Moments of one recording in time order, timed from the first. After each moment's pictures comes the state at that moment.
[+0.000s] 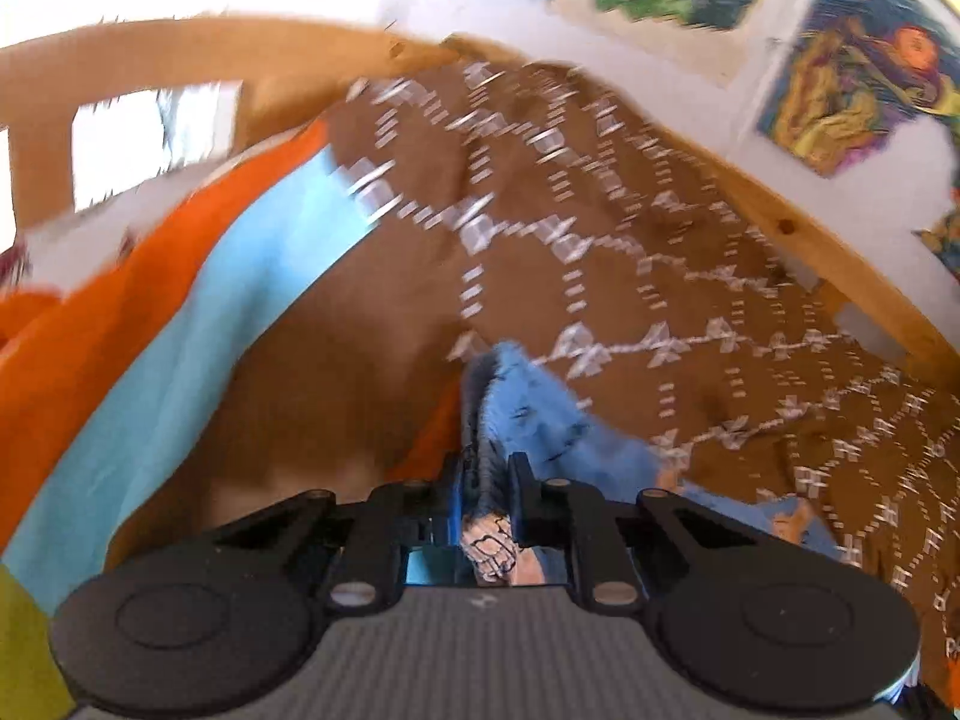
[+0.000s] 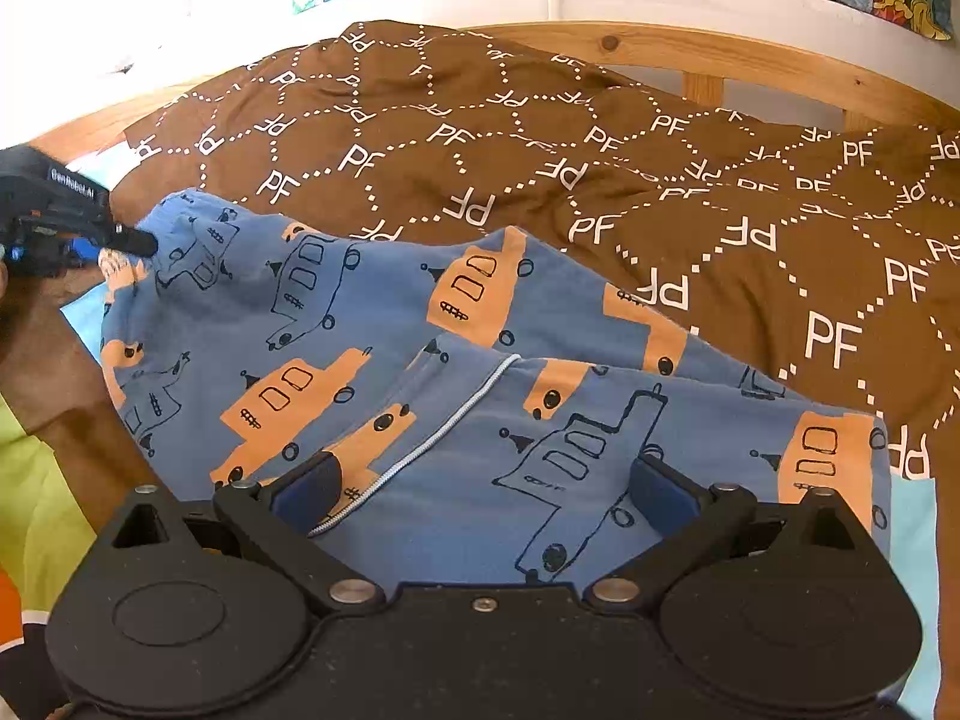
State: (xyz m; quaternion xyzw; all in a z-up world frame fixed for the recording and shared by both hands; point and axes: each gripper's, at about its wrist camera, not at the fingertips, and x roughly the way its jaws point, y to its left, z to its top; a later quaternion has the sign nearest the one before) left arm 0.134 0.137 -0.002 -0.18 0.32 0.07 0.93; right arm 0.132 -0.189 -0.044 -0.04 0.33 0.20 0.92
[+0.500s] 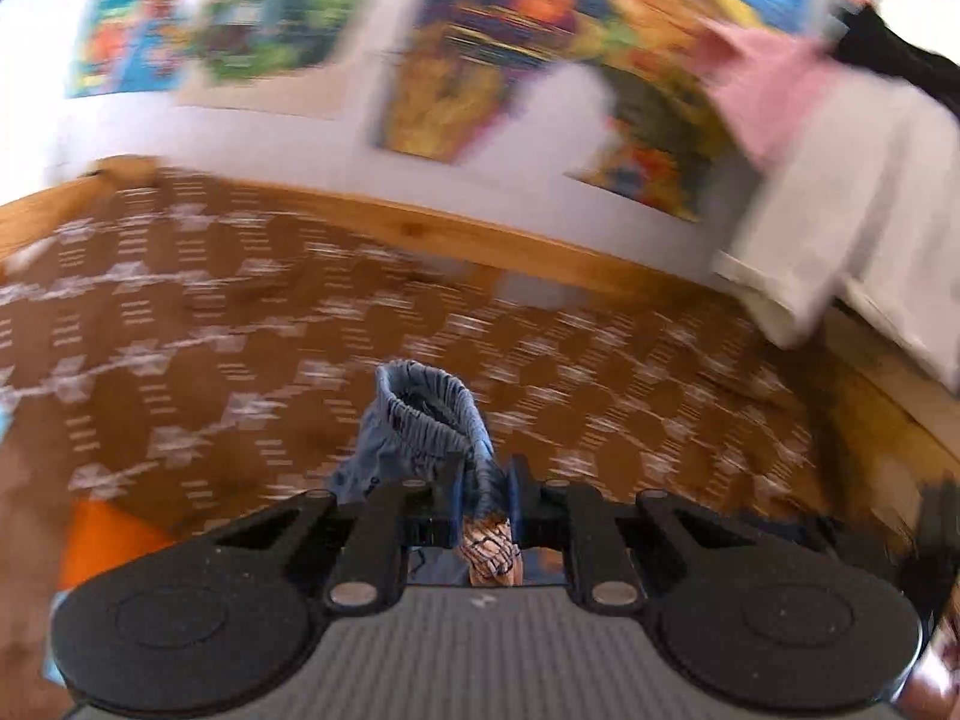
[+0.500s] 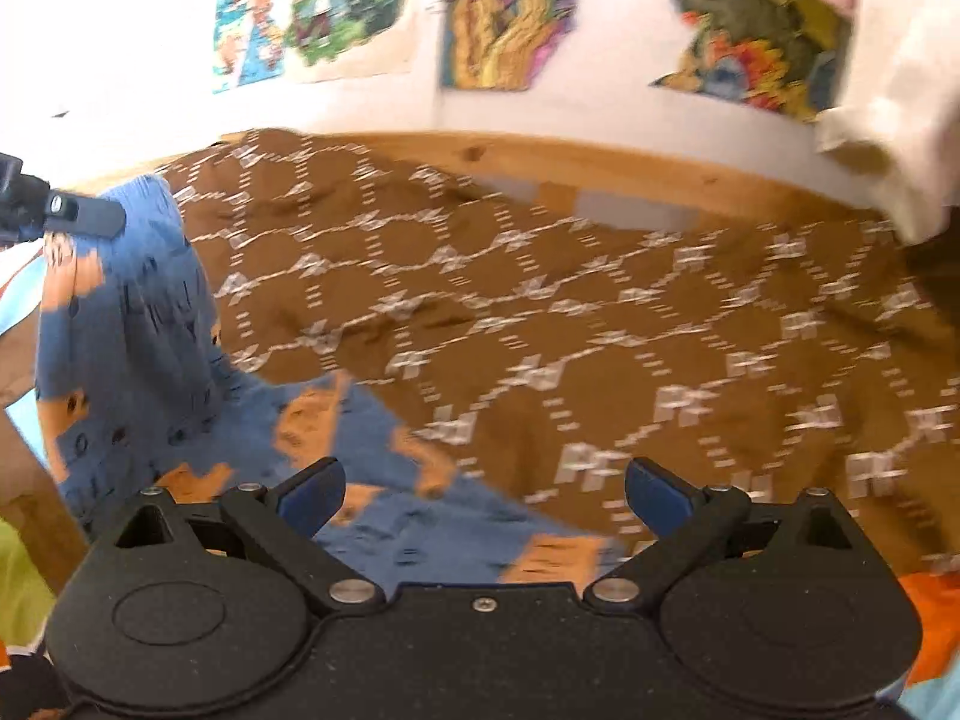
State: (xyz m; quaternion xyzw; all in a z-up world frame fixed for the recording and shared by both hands) left arm 0.109 -0.008 0.082 -0.07 0.27 -0.20 0.94; right arm 0.129 -0.270 0.037 -0.06 0.27 0.11 0.96
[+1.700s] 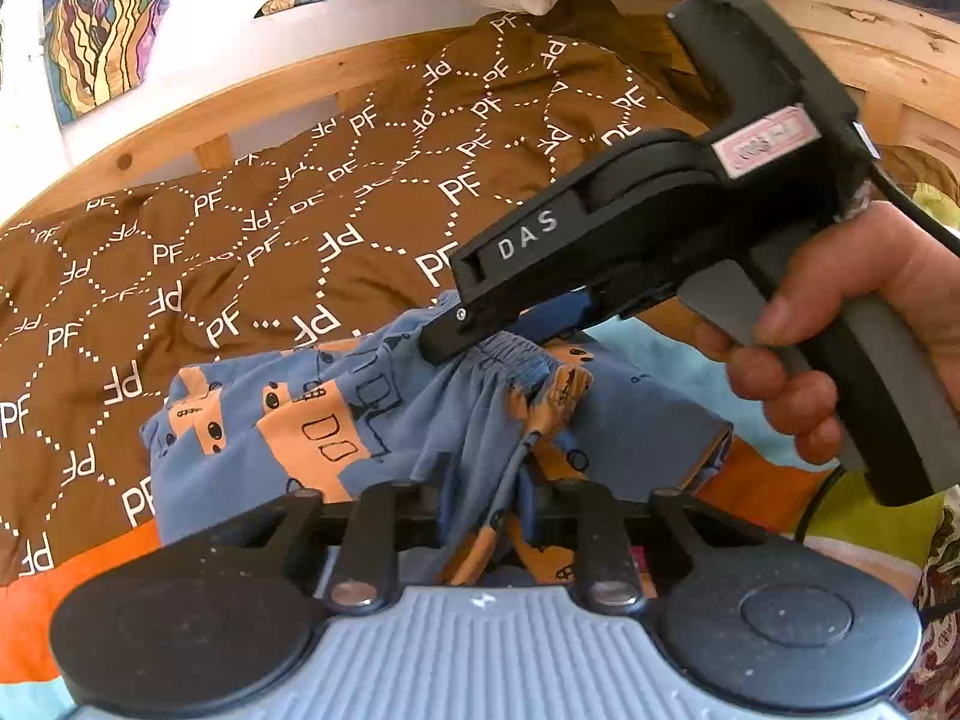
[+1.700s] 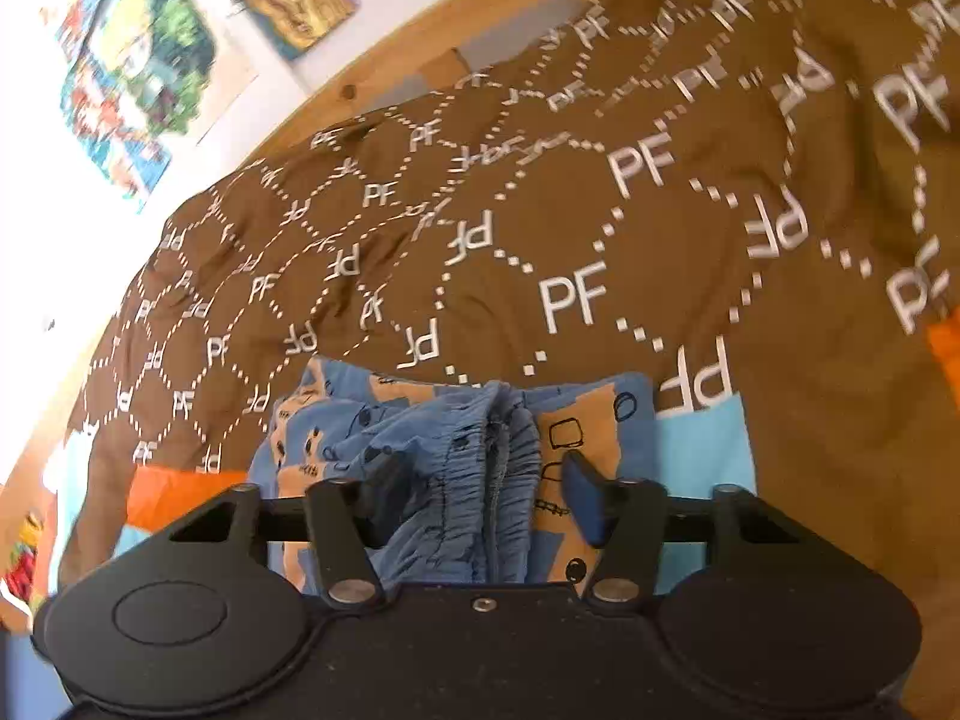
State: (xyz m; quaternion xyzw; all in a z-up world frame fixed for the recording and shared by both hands) left arm 0.071 -0.131 -0.040 0.20 0.31 -0.32 0.87; right arm 0.165 -0.325 -0.033 0.25 0.38 0.13 0.88
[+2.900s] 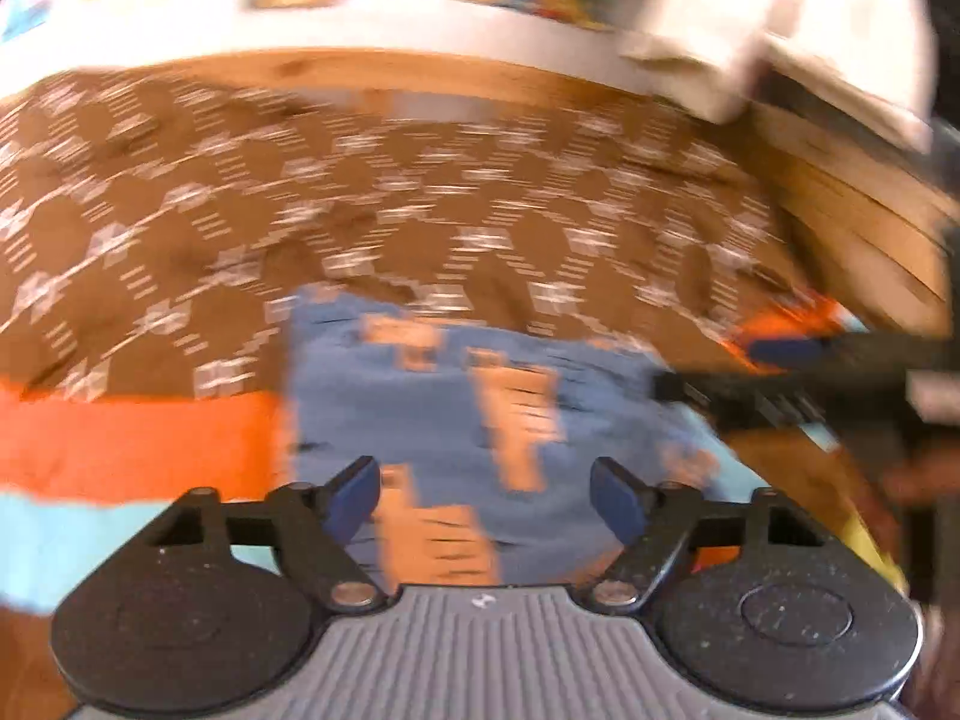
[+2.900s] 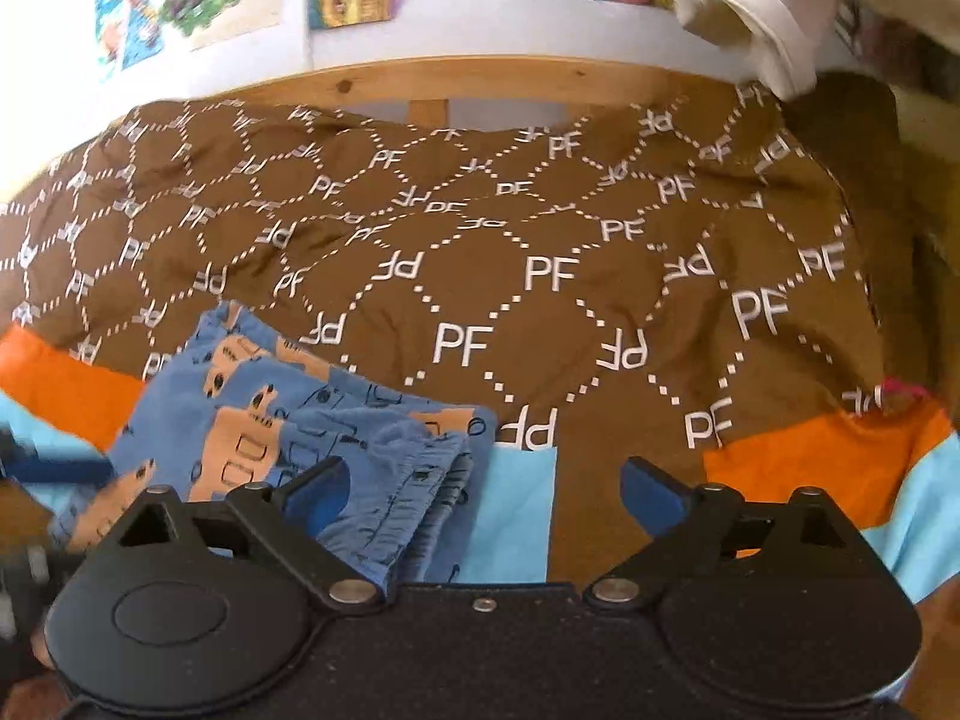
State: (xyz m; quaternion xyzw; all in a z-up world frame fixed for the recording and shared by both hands) left arm 0.076 -0.058 -0.020 0.00 0.36 -0.22 0.91; right arm 0.112 -0.304 0.006 -0.02 0.34 0.02 0.94
